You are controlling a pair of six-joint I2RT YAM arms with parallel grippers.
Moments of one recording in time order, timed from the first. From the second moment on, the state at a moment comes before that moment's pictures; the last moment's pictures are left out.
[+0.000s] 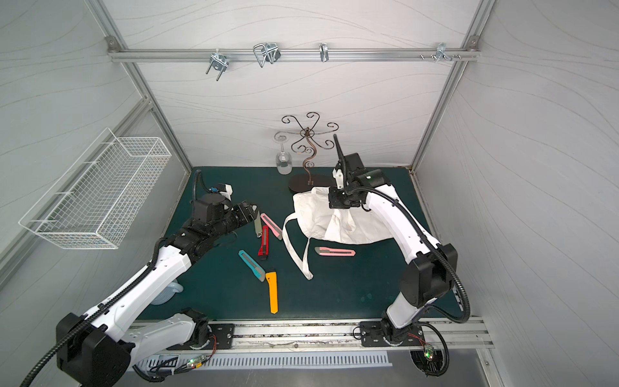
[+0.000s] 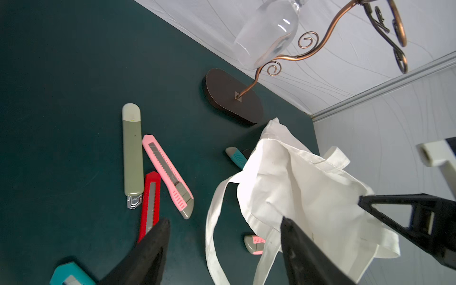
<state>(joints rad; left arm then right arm) -0.38 1.10 0.90 -0.32 0.07 -0.75 0.42 1.61 1.61 -1.02 -0.27 0.30</state>
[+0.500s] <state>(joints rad) -0.49 1.15 0.85 -0.14 0.21 -0.89 0.33 1.60 1.63 -0.93 -0.62 0.44</state>
